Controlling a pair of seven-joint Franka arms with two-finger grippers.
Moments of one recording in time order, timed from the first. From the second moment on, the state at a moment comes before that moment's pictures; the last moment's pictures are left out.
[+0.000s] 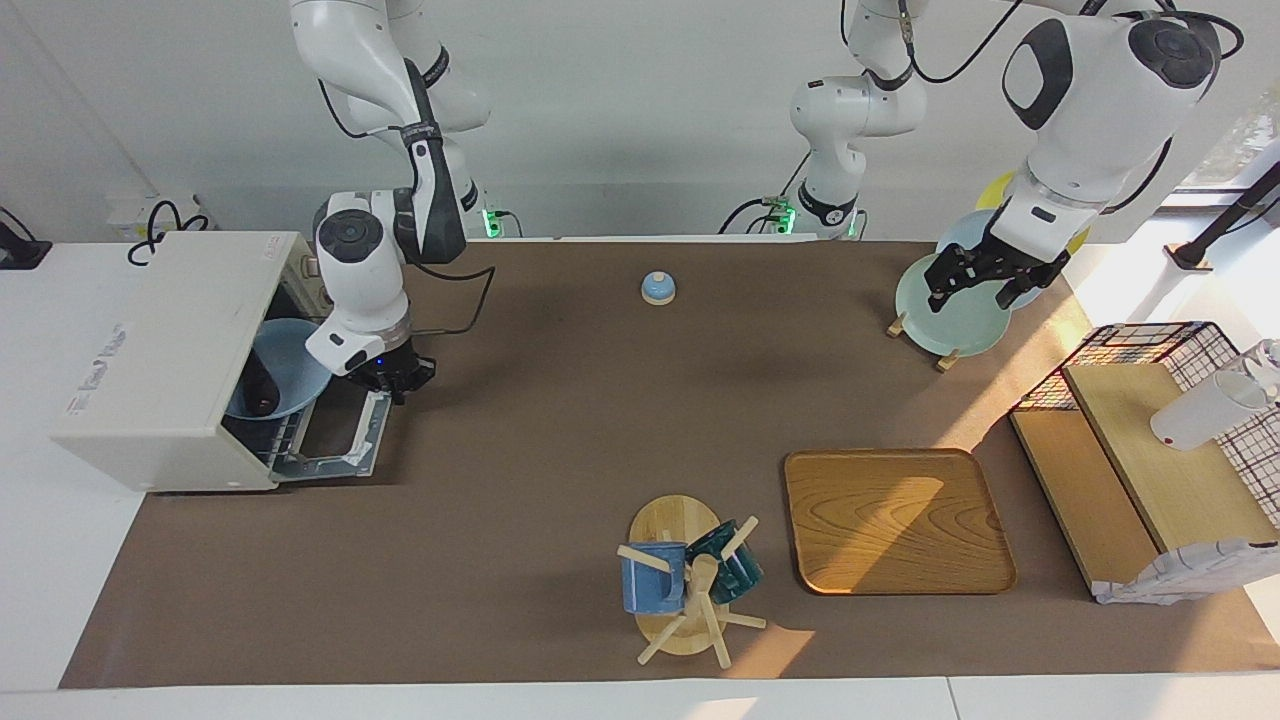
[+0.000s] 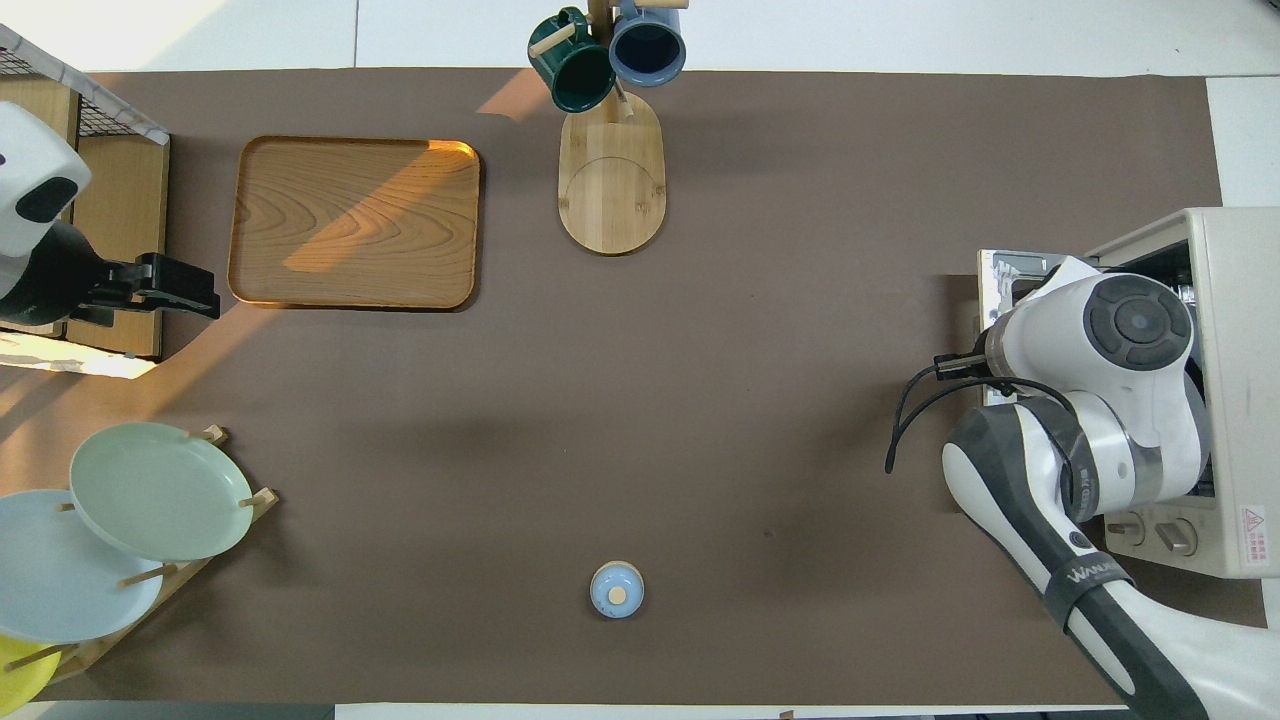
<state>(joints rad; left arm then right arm) -0.05 0.00 -0.05 -1.68 -0.03 1.66 -0.08 0.11 0.10 -0.05 -2.25 -0.18 2.35 0.09</state>
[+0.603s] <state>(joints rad) -0.05 0.00 -0.05 -1.68 -0.03 1.66 -0.08 0.11 0.15 -0.06 -2.24 -0.12 2.38 0.13</state>
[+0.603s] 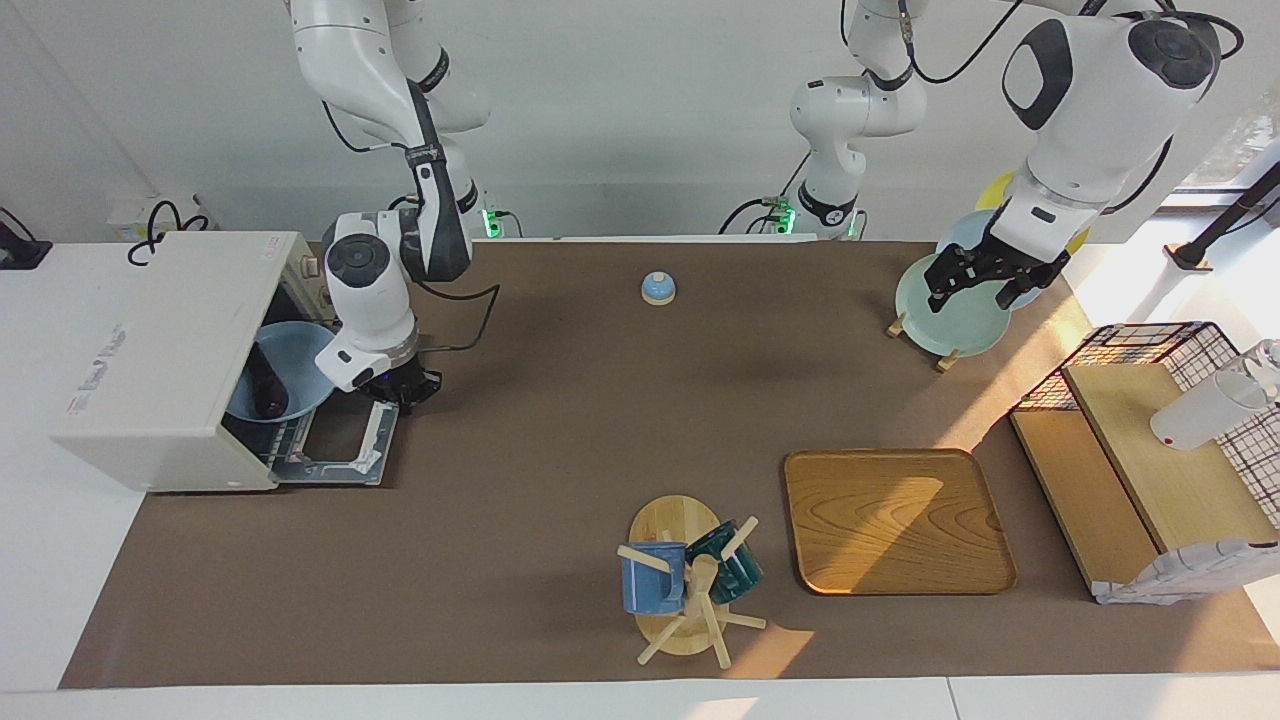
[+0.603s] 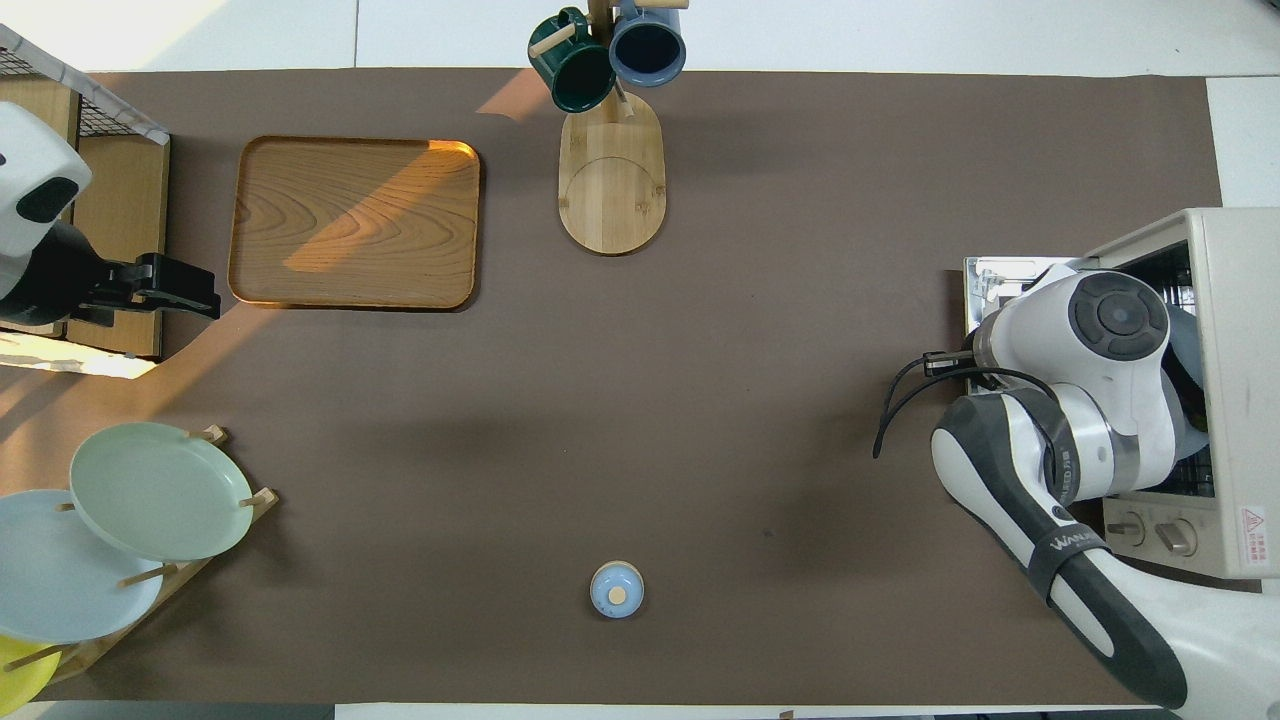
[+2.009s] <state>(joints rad) -0.05 0.00 -0.05 -1.68 -0.03 1.66 -0.08 0.03 0.07 -0.04 -2.12 -0.19 2.05 0.07</state>
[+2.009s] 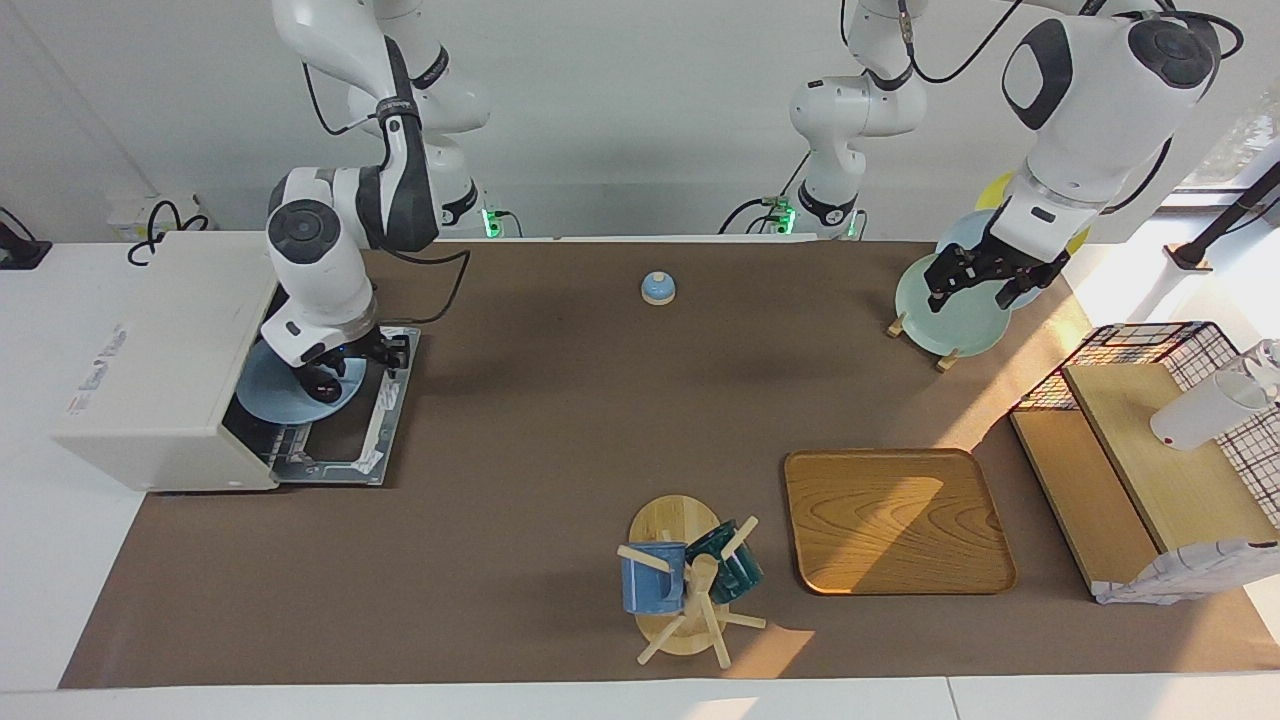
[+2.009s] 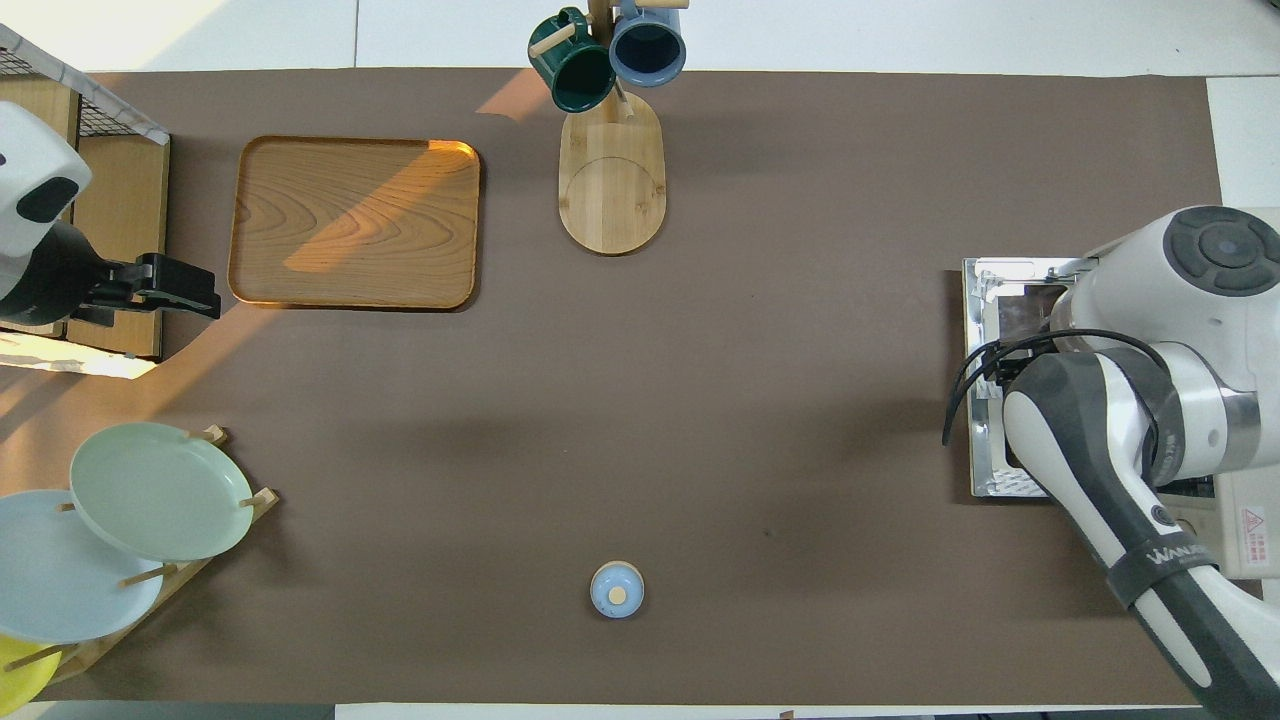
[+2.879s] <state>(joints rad) -0.05 0.00 -0.05 -1.68 -0.03 1.66 -0.08 0.25 0.04 -0.03 -2.11 -0.21 2.05 0.08</state>
